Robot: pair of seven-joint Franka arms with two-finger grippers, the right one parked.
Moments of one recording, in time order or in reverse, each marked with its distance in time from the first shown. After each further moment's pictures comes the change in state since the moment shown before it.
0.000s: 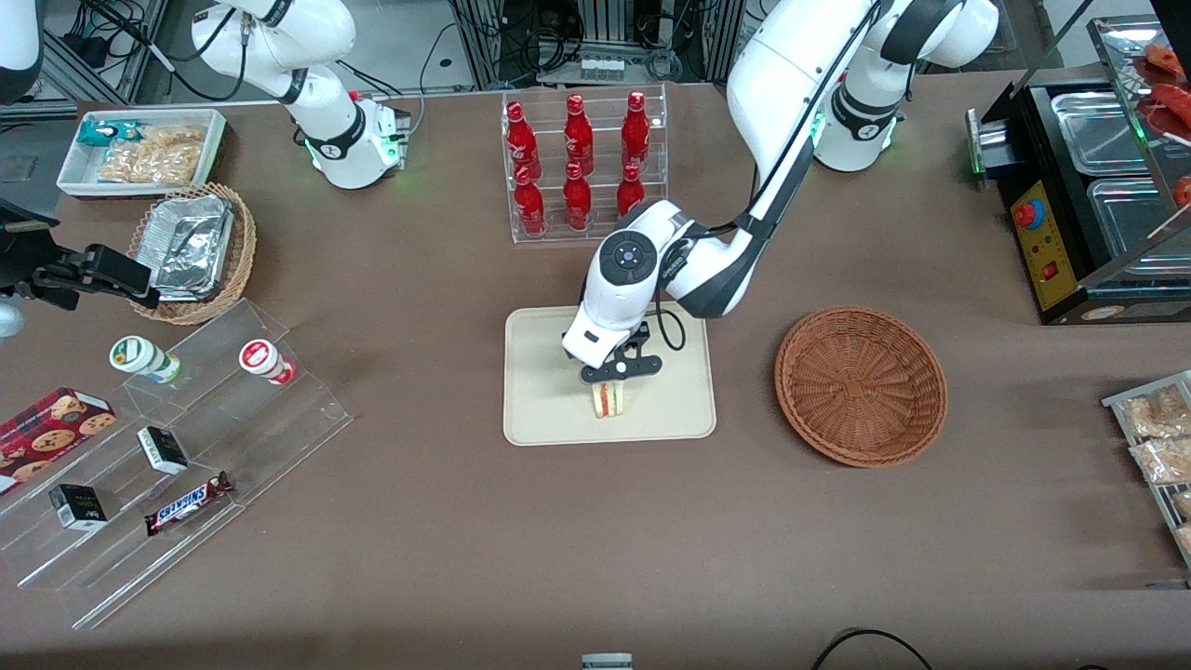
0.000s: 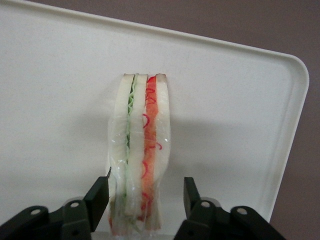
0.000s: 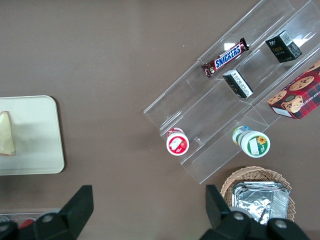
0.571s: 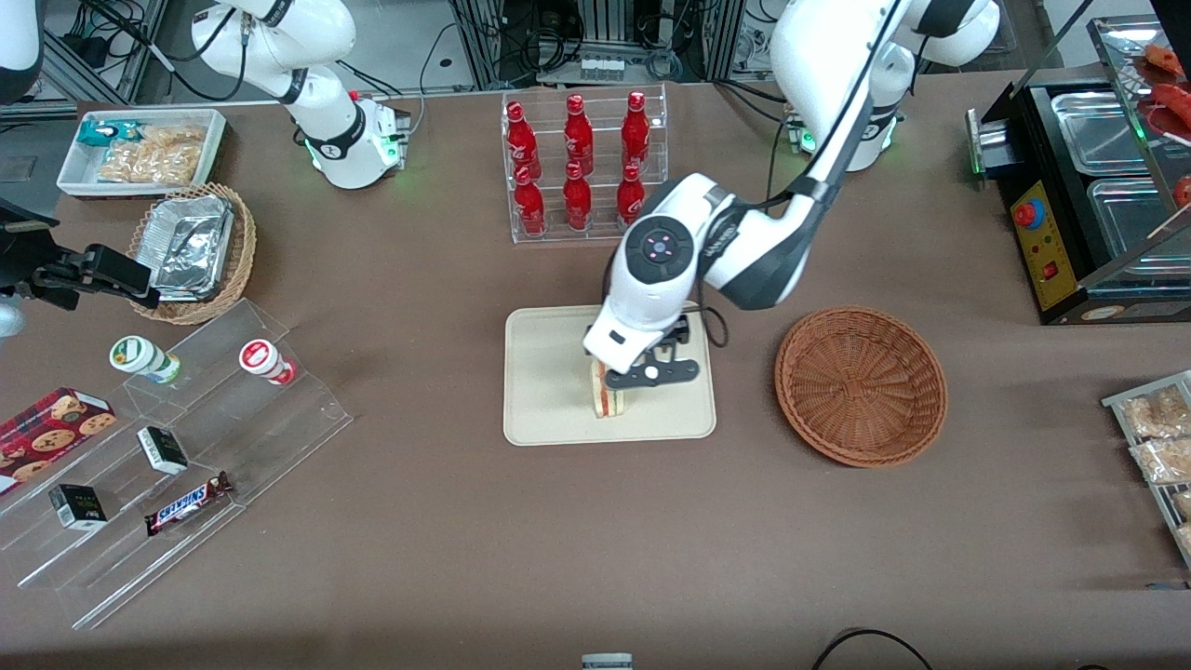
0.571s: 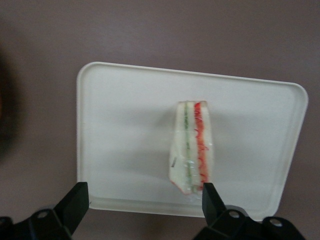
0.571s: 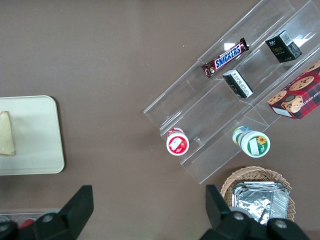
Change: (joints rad) arm 0.045 -0.133 0.095 0.102 0.001 -0.364 0.136
